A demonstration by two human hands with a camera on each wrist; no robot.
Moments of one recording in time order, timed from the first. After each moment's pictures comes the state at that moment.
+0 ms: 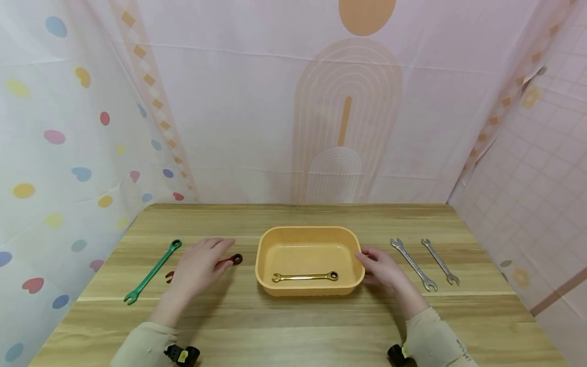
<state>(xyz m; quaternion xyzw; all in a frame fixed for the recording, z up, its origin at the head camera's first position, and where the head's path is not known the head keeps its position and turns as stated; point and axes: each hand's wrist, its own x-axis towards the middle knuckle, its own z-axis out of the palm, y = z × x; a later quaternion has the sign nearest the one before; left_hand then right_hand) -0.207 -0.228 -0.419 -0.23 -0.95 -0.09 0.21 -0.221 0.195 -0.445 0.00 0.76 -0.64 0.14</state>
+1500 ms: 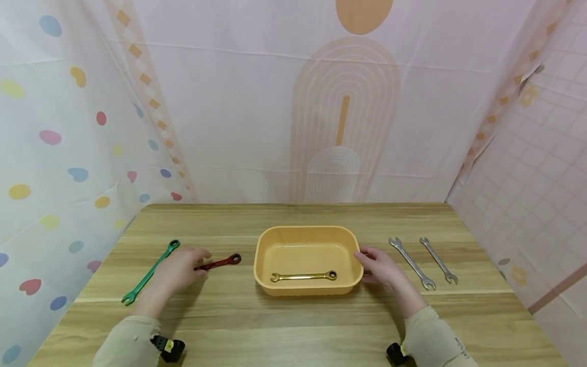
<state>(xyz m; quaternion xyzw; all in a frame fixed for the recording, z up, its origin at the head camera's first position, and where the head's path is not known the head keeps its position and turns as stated) -0.220 -0.280 -0.431 -0.18 -0.97 -0.13 0.03 -0.223 0.196 -0.446 0.02 0.75 -0.64 0.14</state>
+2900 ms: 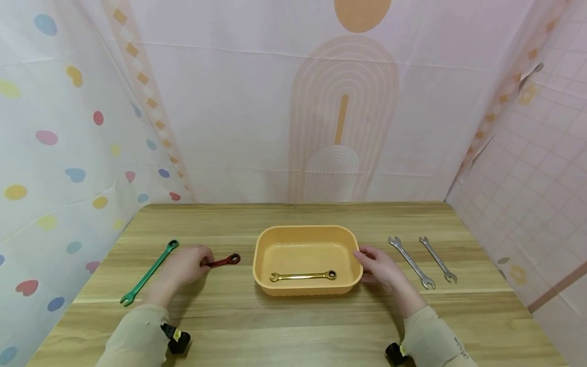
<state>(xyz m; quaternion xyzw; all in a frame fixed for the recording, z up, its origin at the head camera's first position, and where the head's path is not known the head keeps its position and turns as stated) -0.241 -0.276 -0.444 -0.19 -0.98 -0.11 0.03 -0.222 0.194 -0.446 0.02 0.75 -0.64 0.14</state>
